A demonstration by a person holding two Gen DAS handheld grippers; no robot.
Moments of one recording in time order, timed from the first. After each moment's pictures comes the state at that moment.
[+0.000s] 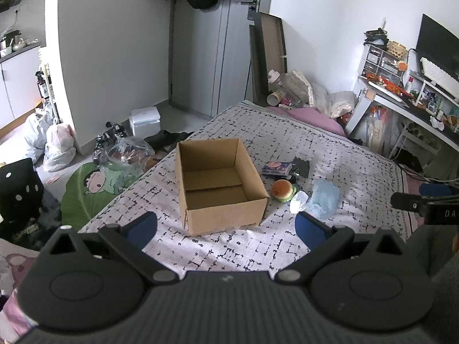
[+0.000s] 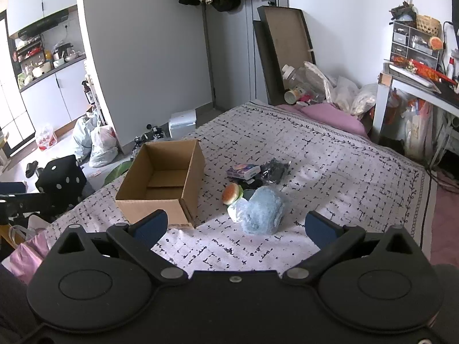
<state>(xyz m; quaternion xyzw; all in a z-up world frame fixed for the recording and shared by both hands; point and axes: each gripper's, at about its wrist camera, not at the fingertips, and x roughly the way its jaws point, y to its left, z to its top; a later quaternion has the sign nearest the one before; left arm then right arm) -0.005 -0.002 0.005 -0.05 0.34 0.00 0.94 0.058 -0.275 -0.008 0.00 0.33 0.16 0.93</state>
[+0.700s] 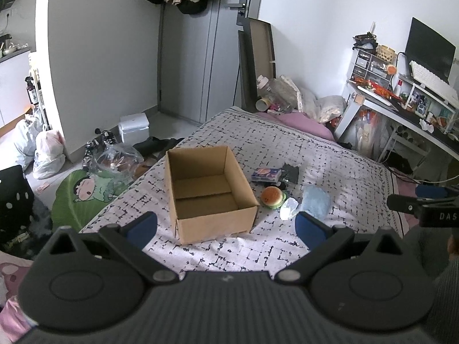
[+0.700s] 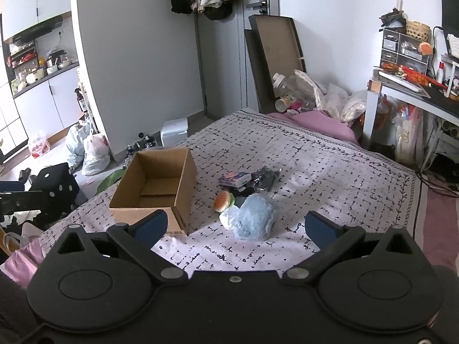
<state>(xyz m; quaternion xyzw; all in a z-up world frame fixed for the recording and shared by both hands) -0.002 -0.002 0.009 -0.05 0.33 -0.02 0.94 0.055 -0.279 -0.006 0.00 0.32 0.14 0.94</state>
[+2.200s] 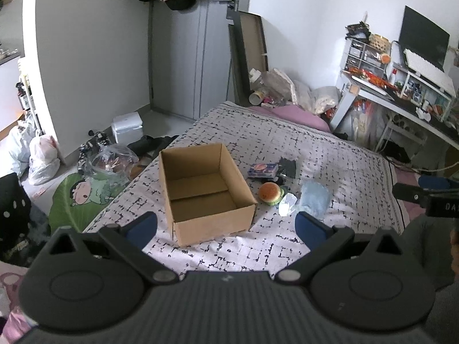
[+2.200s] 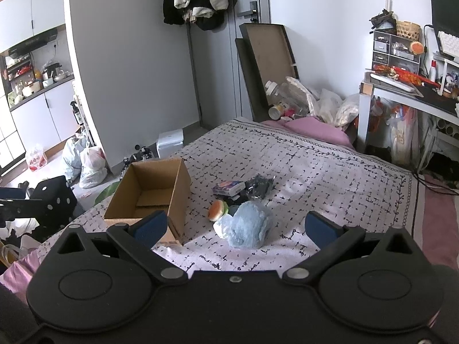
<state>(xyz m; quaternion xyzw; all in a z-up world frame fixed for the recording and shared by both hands) 0.014 -0.005 0.007 -0.03 0.34 -0.04 0.94 0.060 -0.293 -0.011 0.02 0.30 0.13 0.94</state>
